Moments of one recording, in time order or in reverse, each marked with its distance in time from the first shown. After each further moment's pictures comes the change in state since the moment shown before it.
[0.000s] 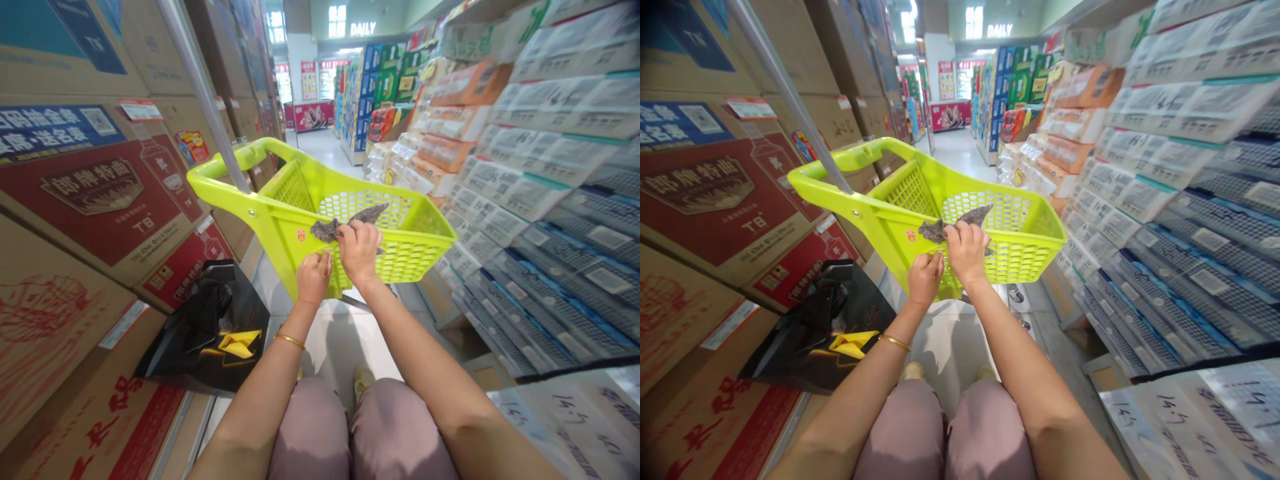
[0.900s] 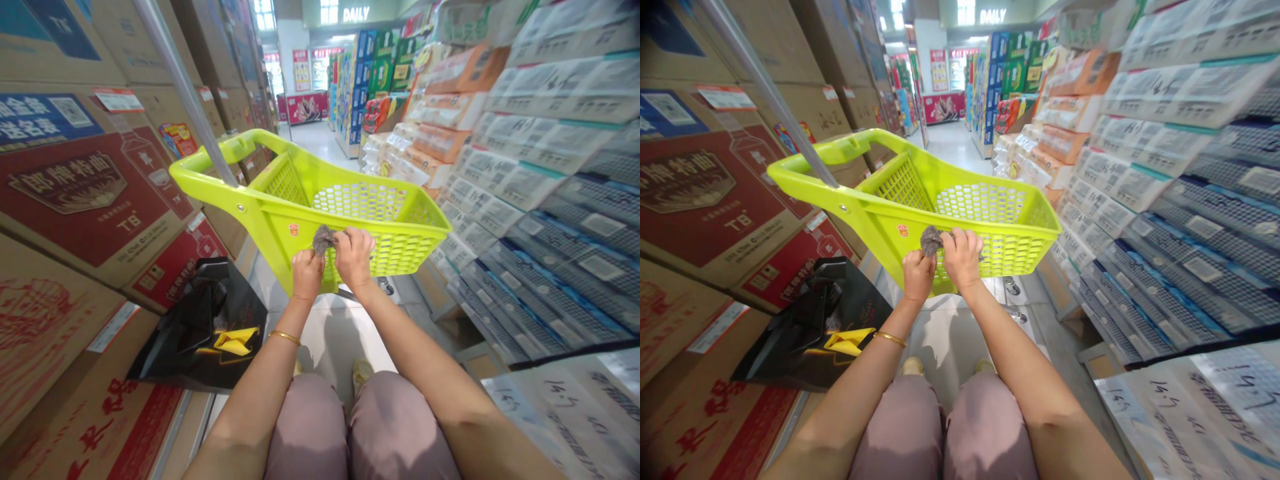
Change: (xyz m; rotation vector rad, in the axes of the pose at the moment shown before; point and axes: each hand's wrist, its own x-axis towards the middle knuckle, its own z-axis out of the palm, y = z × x) left_hand -0.006 -0.012 0.012 -0.029 0.038 0.055; right_hand -0.027 -0.002 0.001 -0.027 -0.054 -0.003
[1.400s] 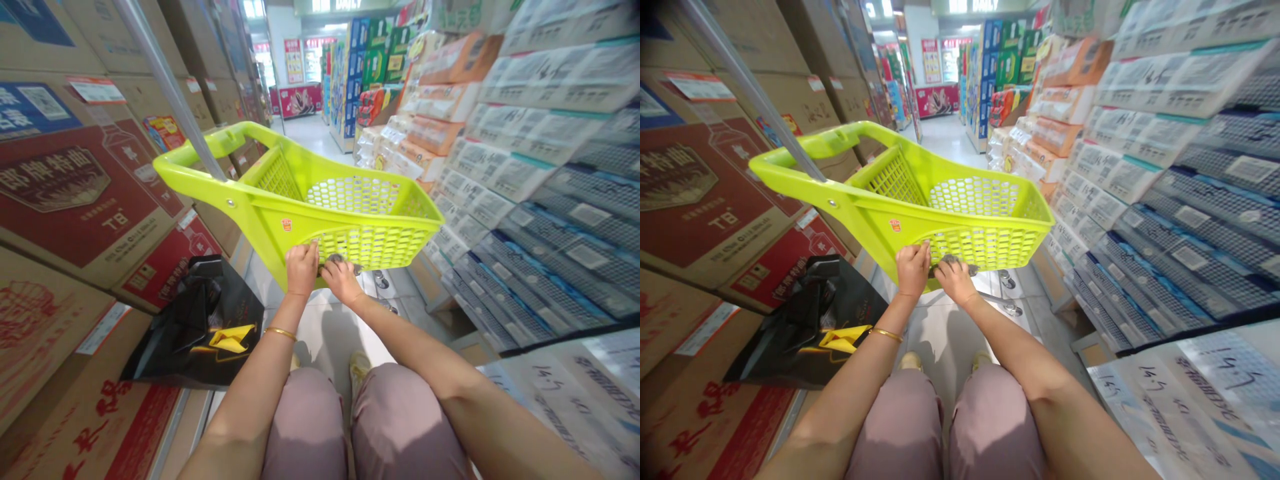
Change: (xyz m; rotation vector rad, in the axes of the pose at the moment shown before) left_hand 0.003 0.004 -0.003 -0.049 0.010 -0.052; right_hand -0.071 0.009 0.016 0.011 -0.413 -0.312
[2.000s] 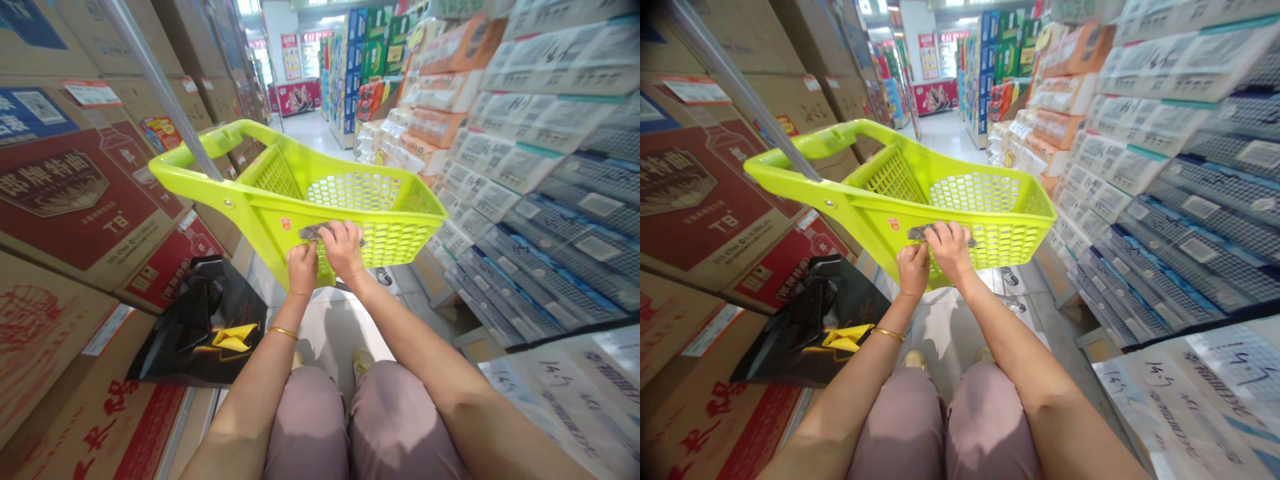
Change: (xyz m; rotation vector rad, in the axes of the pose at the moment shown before) left_hand -0.007 -0.006 0.007 0.037 0.017 0.039; right_hand 0.063 0.011 -0.040 0.025 0.319 0.249
